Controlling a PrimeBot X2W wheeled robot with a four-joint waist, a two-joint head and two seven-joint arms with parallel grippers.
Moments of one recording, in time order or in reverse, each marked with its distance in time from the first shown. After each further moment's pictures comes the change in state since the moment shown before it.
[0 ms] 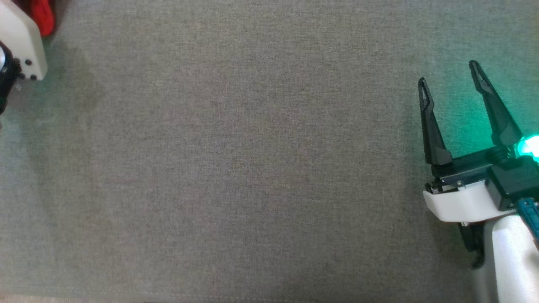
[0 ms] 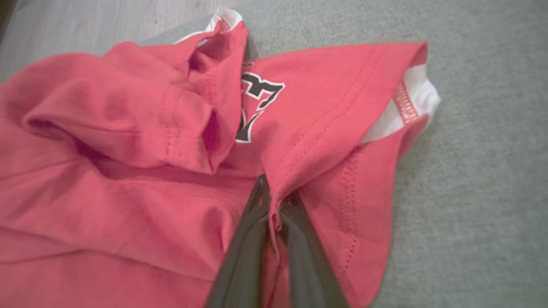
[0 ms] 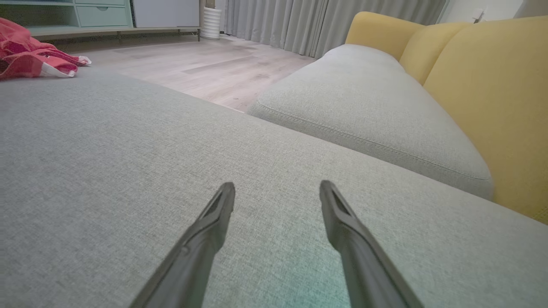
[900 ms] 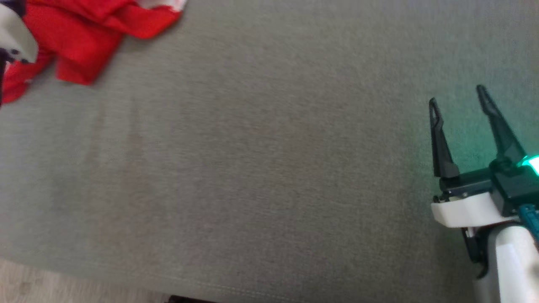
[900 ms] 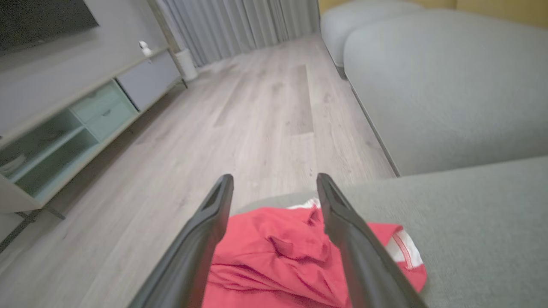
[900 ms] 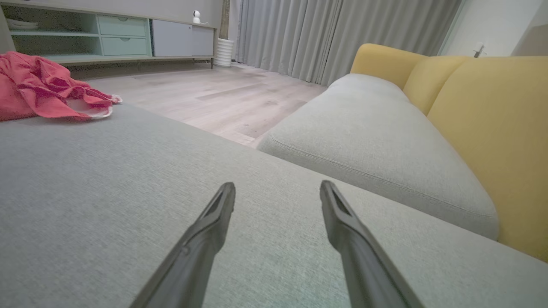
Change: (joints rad) left arm 0.128 -0.015 0.205 -0.296 0.082 0.000 -0.257; right arm 0.053 0.020 -0.056 0.081 -0.002 0.000 -0.019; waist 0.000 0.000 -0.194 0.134
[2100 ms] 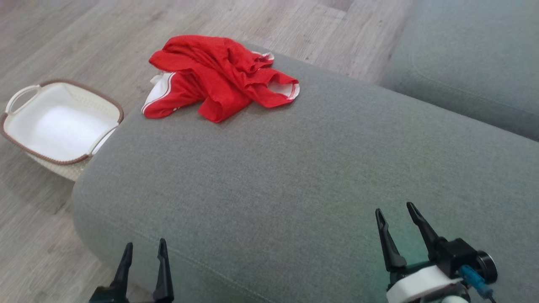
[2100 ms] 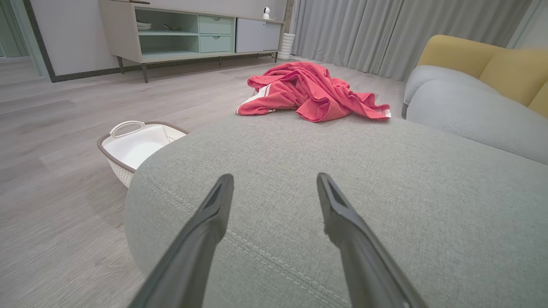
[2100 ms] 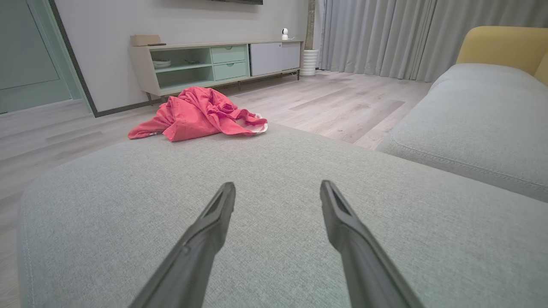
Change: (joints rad) left arm 1.088 -0.389 0.053 -0.244 0.118 0.187 -0.421; right arm 0.173 0.039 0.126 0.454 0.258 0.000 -0.147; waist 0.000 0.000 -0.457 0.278
